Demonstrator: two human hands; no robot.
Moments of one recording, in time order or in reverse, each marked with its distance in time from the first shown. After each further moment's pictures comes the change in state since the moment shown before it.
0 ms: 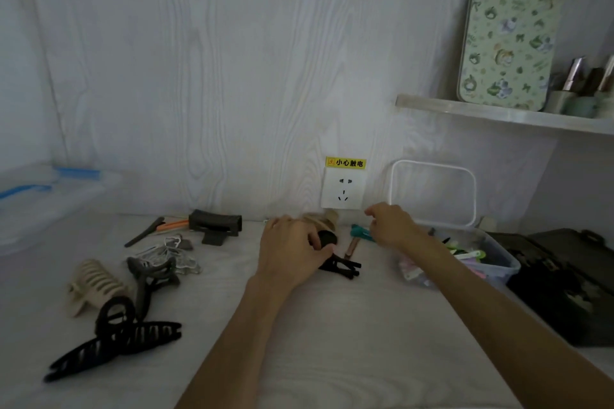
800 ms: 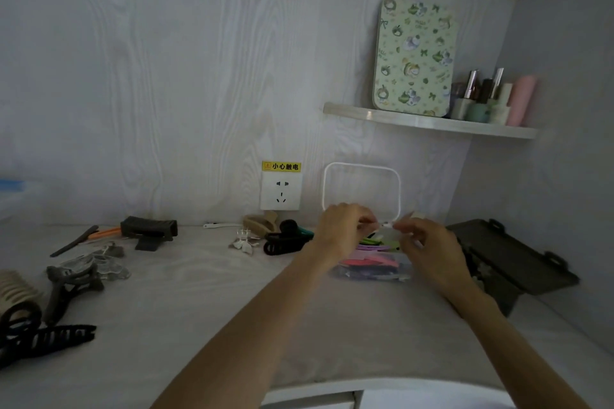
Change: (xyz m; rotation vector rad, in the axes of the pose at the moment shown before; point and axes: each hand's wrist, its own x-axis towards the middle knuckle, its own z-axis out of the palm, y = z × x) left_hand 0.042 0.159 0.056 -0.237 -0.235 0.301; right_hand -0.085 0.150 -0.041 0.298 0.505 -0.049
